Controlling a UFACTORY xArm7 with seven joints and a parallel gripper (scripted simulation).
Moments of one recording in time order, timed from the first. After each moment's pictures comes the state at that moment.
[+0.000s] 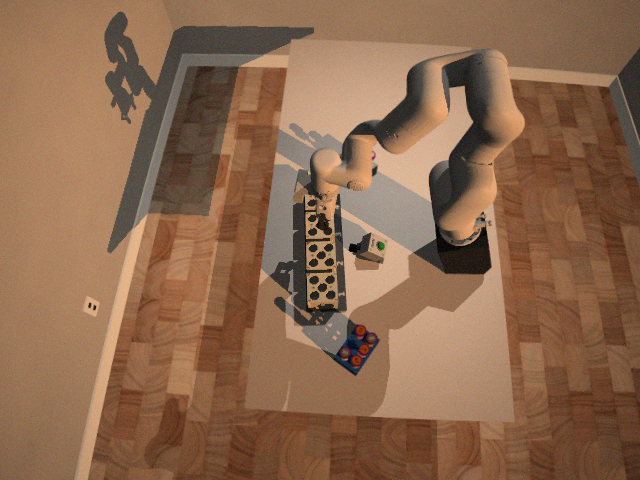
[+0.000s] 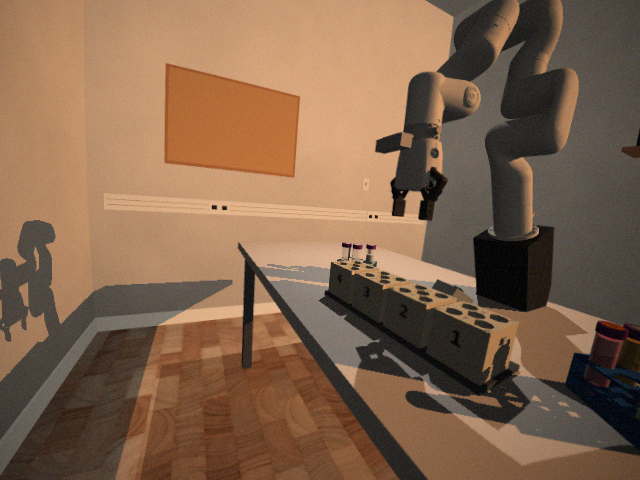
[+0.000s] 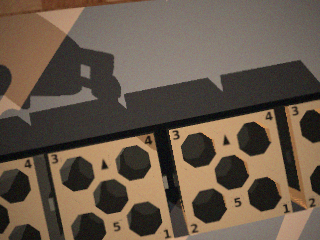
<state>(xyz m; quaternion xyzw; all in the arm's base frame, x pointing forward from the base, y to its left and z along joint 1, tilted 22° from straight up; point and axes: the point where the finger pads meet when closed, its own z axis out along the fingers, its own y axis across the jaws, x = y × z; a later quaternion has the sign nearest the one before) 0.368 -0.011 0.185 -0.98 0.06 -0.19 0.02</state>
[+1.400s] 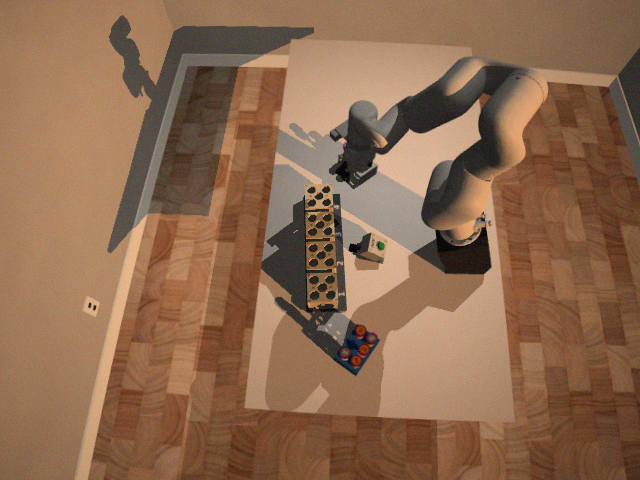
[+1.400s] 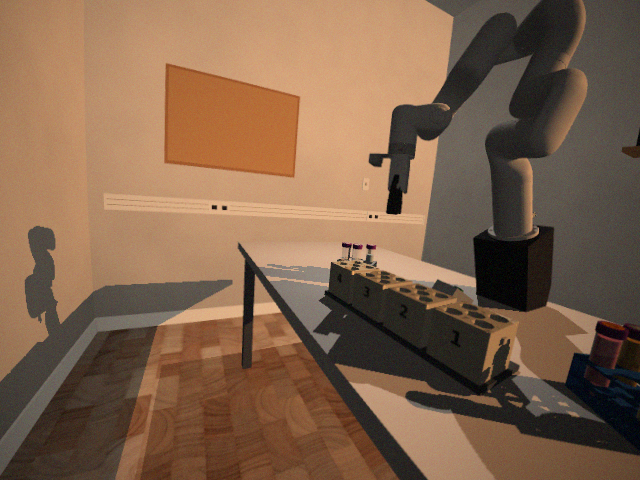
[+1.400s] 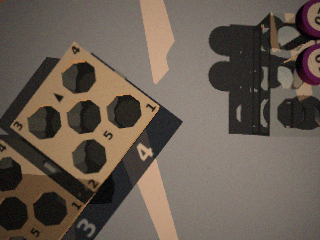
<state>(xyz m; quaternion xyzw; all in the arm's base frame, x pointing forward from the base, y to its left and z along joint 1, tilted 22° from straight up) 0.284 -0.166 0.150 -0.90 0.40 -0.17 0.08</state>
